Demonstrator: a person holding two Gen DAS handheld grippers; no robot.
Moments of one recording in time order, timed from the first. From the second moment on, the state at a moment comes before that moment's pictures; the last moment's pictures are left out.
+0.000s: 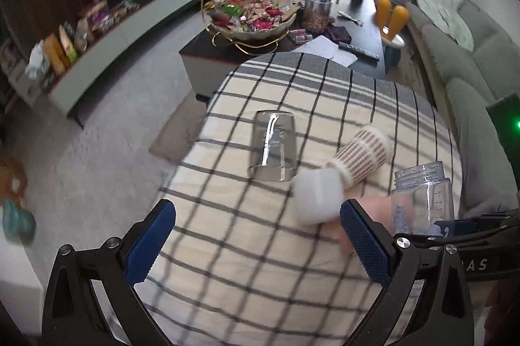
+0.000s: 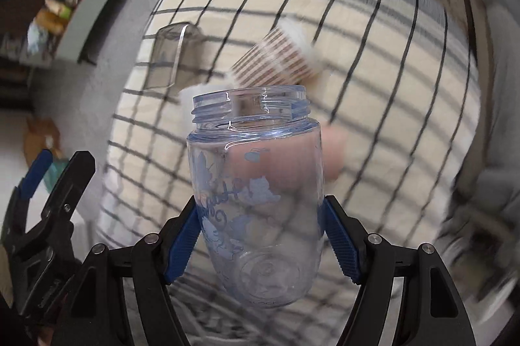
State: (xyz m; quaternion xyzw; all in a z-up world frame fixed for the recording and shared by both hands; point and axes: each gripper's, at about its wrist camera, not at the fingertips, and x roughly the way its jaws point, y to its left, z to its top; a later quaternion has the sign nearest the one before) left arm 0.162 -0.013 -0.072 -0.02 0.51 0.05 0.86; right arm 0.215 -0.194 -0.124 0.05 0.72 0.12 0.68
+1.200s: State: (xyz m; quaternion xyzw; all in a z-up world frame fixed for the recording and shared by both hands) left arm 0.127 0.091 -0.135 0.00 0.51 0.02 0.86; right arm 0.184 -0.099 -0.235 0.23 0.72 0.08 0.65
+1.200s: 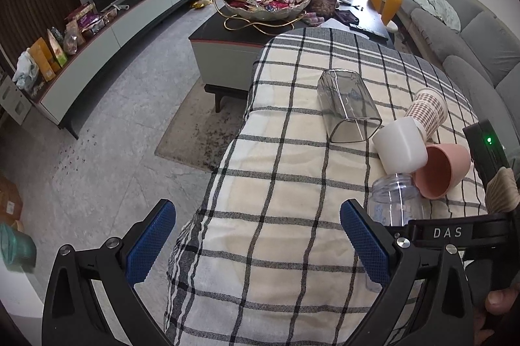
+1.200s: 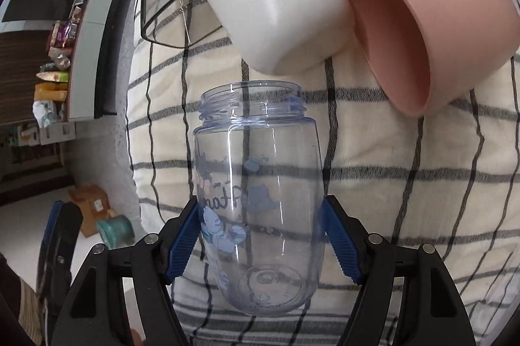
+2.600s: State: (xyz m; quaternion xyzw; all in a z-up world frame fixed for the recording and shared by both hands) left arm 0.046 -0.050 -0.189 0.01 0.33 -0.05 0.94; right arm -0.013 -0.244 -0.106 0.08 0.33 -0.14 0.93
